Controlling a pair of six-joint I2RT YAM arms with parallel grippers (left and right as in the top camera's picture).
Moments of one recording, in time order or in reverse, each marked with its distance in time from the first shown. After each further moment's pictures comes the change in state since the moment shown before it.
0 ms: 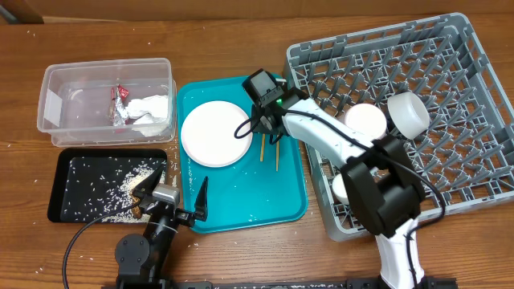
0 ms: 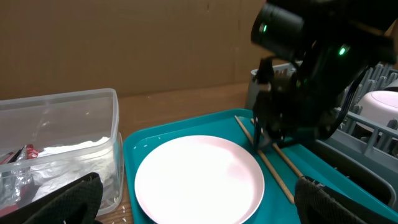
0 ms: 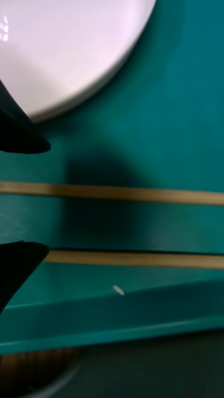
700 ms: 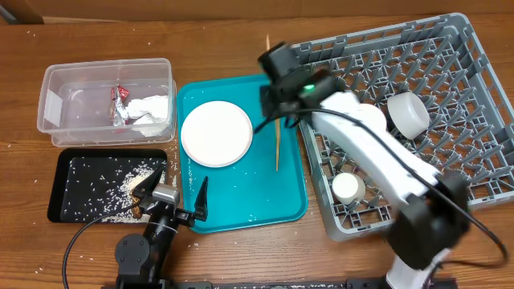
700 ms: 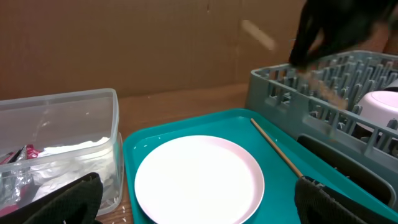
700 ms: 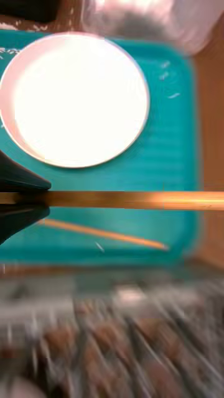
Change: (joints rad) left arm 0.000 0.000 0.000 0.000 0.000 0.000; right arm -0.039 -0.288 0.093 -0.185 -0.008 -0.246
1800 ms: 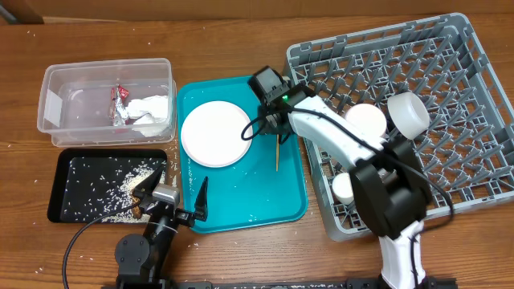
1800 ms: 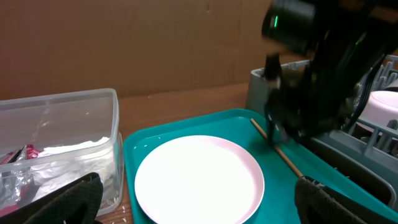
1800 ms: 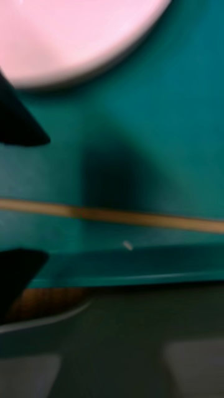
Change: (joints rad) left arm 0.000 0.000 0.000 0.000 0.000 0.000; right arm 0.010 0.265 -0.100 0.097 0.027 0.141
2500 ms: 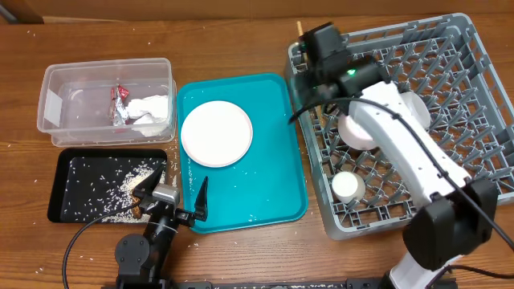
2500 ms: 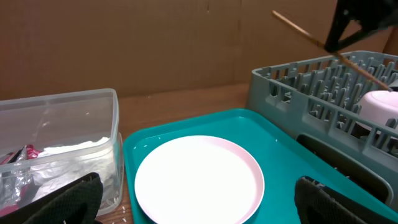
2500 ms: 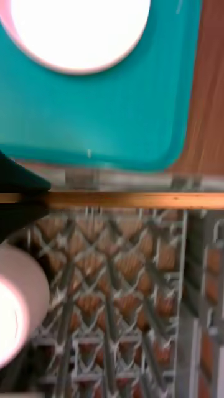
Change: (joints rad) left arm 0.000 0.000 0.000 0.000 0.000 0.000; right arm -0.172 -0.304 0.073 -0.131 0.017 -0.439
